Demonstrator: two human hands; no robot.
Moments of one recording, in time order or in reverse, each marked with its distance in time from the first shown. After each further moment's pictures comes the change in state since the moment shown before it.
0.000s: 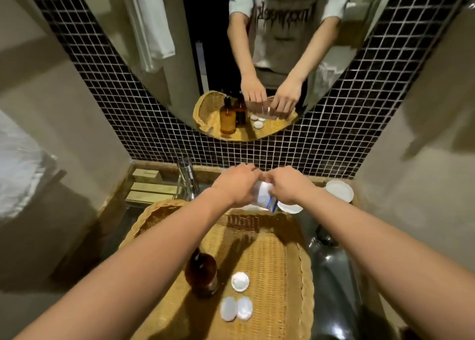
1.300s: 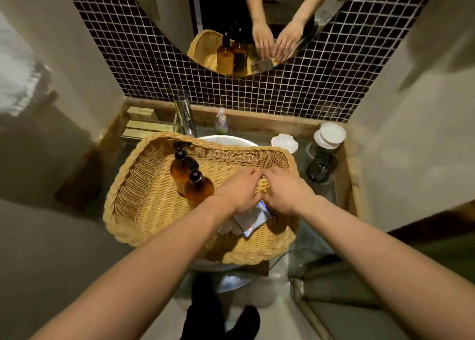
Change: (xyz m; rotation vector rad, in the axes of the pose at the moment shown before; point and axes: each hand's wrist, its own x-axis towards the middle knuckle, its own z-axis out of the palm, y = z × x) left_hand -0.117 0.088 0.114 -0.326 -0.106 -0.089; right_hand -0.135 -0.015 0.119 -0.037 -0.046 -0.068
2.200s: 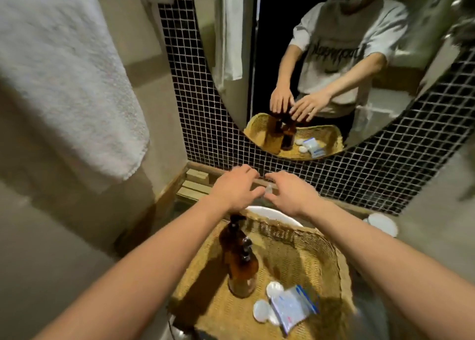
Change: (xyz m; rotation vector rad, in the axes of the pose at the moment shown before) left_hand -0.011 -0.095 -0.183 0.121 0.354 -0.216; right_hand 0.108 -0.093 -0.141 -0.009 0.194 -0.206
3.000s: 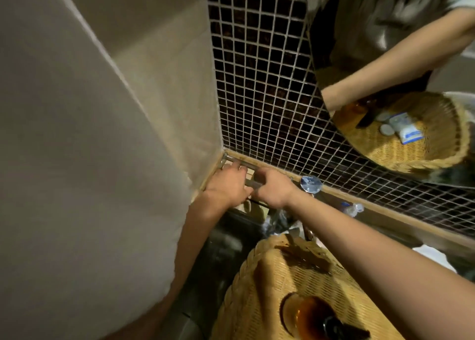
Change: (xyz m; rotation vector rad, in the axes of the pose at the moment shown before) left_hand 0.110 -0.275 0.101 0.059 -0.316 -0.268; right_hand 0.275 -0.100 0.144 0.488 -0.323 0.223
